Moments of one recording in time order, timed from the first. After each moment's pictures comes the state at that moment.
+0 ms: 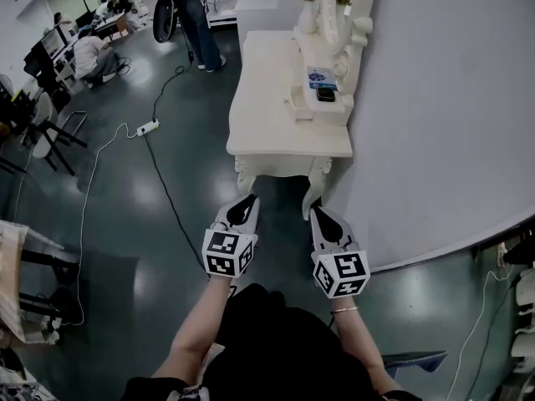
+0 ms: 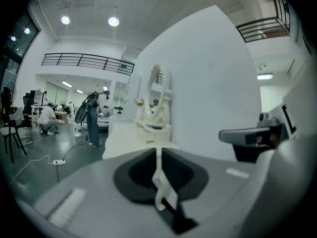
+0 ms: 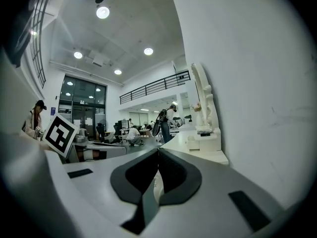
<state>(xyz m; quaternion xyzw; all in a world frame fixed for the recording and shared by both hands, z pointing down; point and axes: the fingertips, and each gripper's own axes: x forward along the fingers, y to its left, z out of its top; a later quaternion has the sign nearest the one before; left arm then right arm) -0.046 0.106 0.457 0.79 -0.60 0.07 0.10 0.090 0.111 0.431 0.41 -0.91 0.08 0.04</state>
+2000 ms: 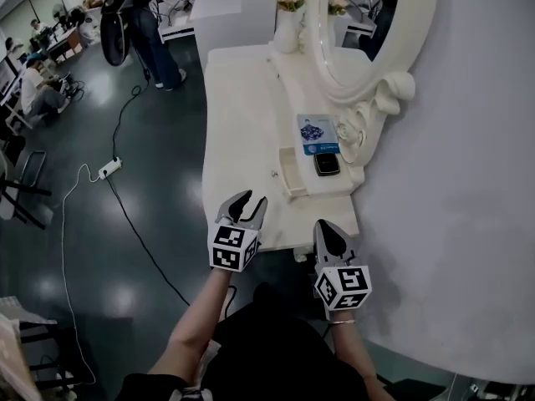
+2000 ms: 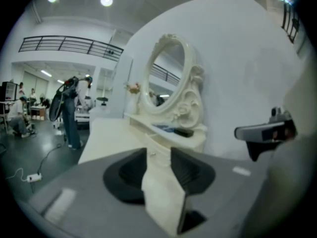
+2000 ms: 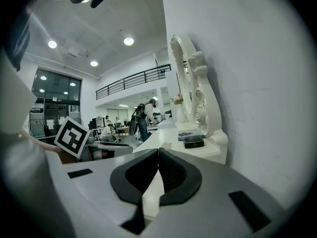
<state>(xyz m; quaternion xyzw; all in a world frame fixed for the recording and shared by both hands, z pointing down) -0.098 -0.240 0.490 0.84 -0.52 0.10 0.12 0.045 -0.181 0.453 0.51 -0.85 0.12 0.06</state>
